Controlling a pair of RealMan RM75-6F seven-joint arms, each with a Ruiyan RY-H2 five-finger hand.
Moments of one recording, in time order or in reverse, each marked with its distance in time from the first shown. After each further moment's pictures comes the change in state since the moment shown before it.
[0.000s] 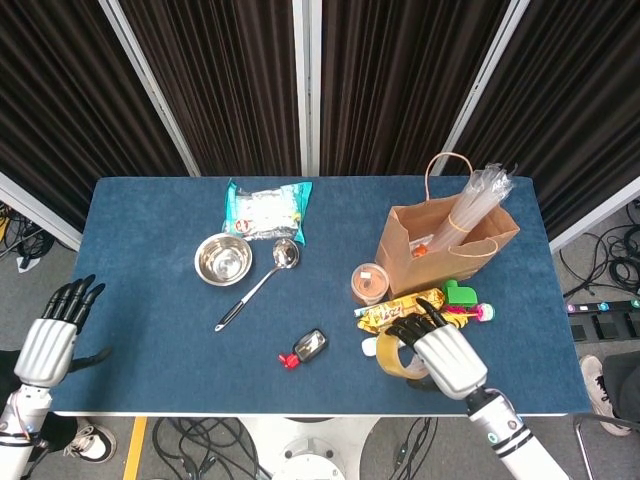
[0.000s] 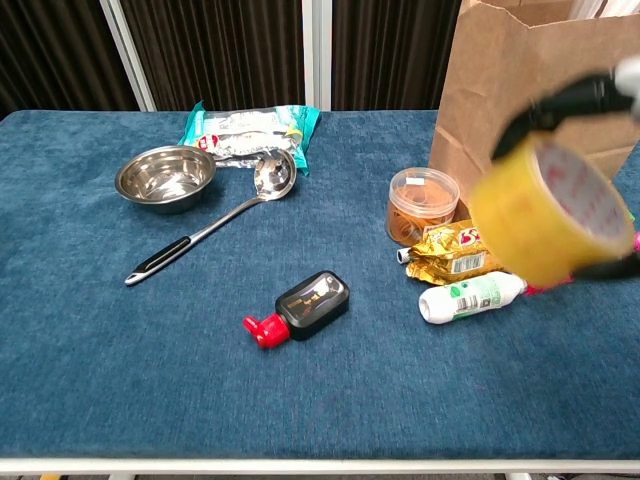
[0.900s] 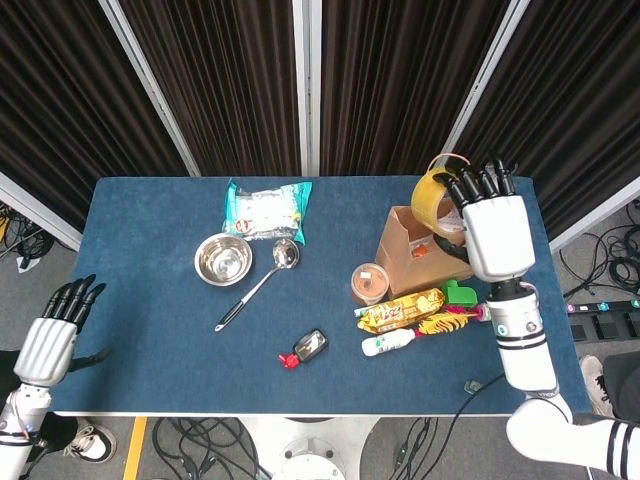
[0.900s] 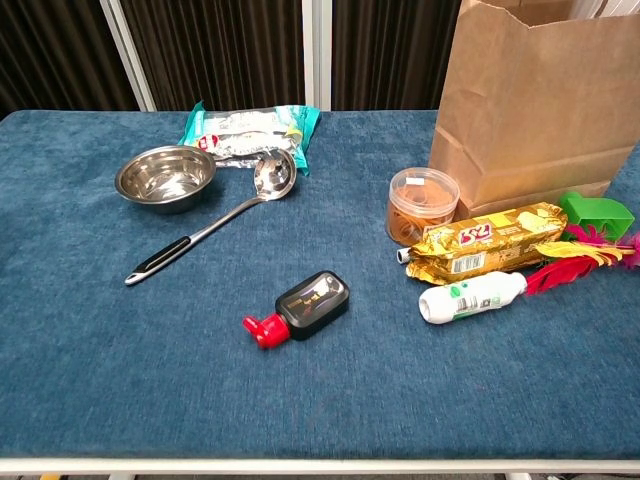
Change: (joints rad) left arm -0.004 0.001 0.003 0.002 0.006 -0.009 0.001; right arm 0.207 -0.067 0.431 0.231 0.360 0.175 -0.112
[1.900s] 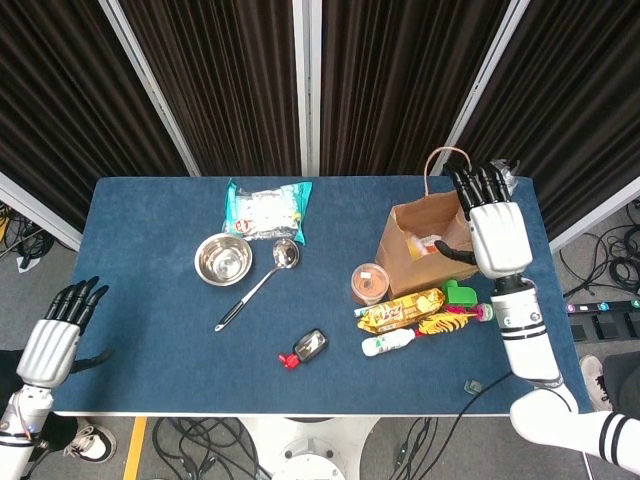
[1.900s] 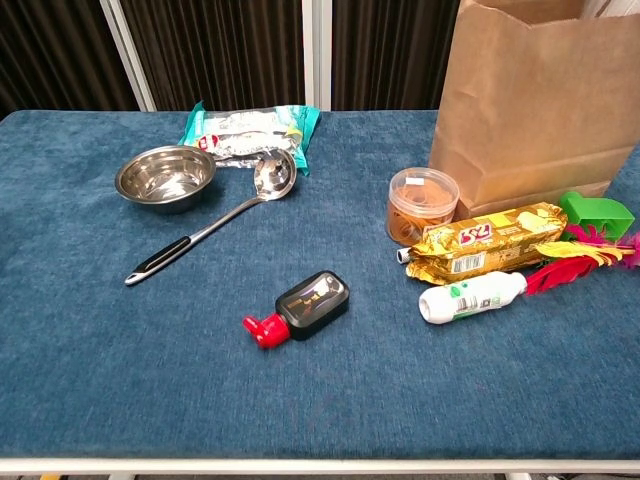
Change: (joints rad) left arm 0.002 -0.001 0.004 0.002 -0.001 -0.003 0.010; right arm 0.005 -0.022 -0.077 0.142 -0.017 -0.055 0.291
